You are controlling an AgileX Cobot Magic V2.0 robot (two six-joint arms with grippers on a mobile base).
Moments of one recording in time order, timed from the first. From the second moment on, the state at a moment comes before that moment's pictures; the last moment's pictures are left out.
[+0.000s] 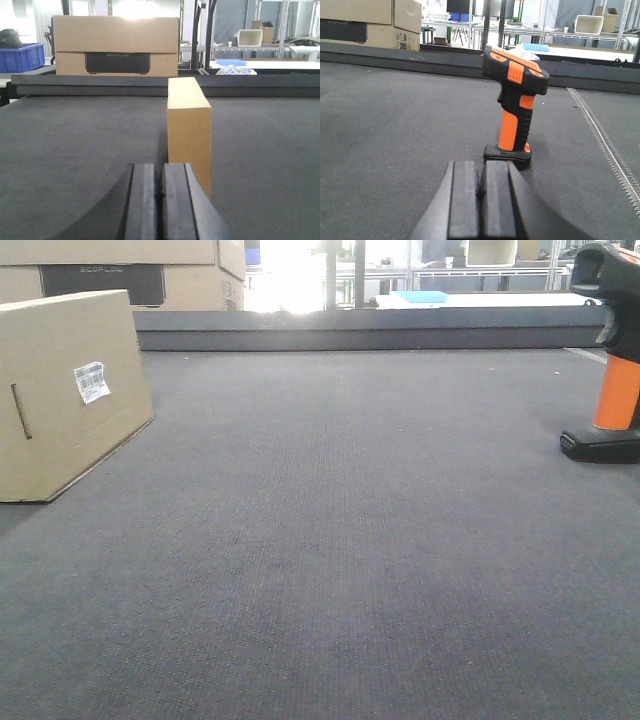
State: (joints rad) left arm -0.01 0.00 0.00 0.03 0.00 0.00; right arm 0.03 0.00 0.00 0.08 0.08 -0.08
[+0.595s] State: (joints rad) left arm -0.01 0.61 -0.65 -0.04 0.47 0.00; right arm 0.03 0.00 0.00 0.08 0.08 -0.08
